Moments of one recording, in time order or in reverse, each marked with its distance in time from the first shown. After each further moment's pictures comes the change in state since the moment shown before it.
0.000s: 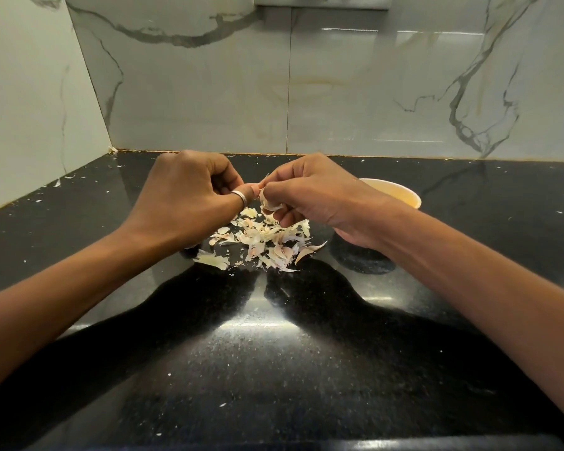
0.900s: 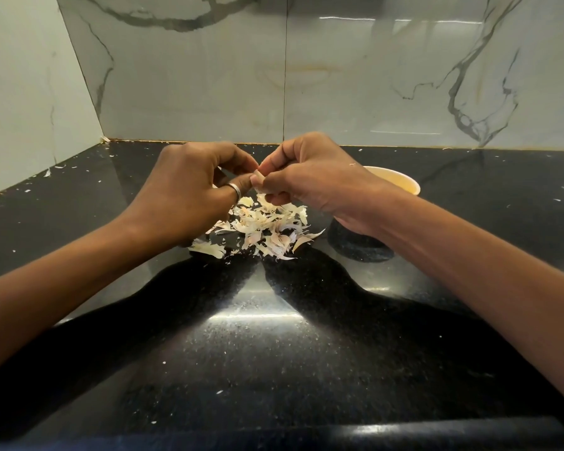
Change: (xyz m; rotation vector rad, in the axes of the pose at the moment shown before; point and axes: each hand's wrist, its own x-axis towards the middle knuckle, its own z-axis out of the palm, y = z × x) left_hand -0.002 -0.002 0.006 -0.075 -0.067 0.093; right_hand -0.001 -0.003 0.000 -0.008 0.075 -0.029
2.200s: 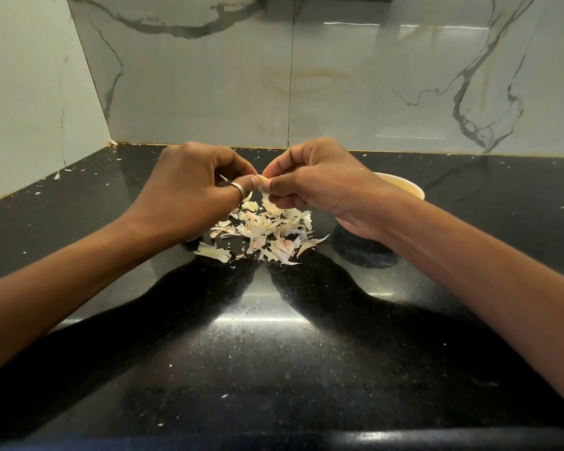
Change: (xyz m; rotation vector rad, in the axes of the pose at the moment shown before) left_hand 0.001 0.002 -0.006 -0.046 0.009 -0.099; right_hand 0.000 0.000 -0.004 0.112 -0.028 0.058
